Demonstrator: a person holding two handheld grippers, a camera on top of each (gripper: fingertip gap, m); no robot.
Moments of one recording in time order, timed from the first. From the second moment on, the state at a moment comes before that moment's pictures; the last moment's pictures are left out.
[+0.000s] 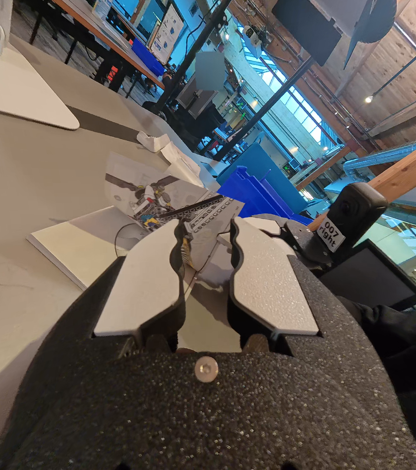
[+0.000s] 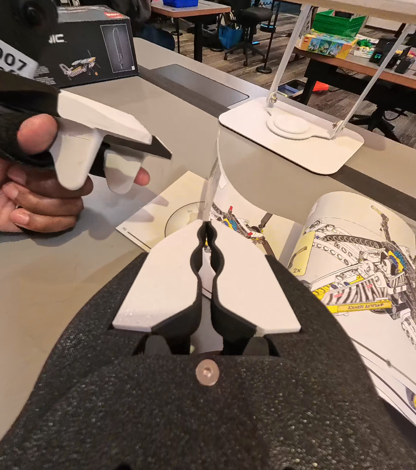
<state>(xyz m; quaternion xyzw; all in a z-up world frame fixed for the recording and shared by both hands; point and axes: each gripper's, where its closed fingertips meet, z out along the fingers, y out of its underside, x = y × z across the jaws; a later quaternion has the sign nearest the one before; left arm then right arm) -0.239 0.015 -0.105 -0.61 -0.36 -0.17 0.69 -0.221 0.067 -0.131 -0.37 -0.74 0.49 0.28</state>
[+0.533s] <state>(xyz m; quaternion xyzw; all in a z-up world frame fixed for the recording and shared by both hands) -0.235 0.014 -0.112 -0.69 -0.32 -0.03 0.65 -0.227 0.161 -0.084 -0.43 -0.66 0.46 0.41</state>
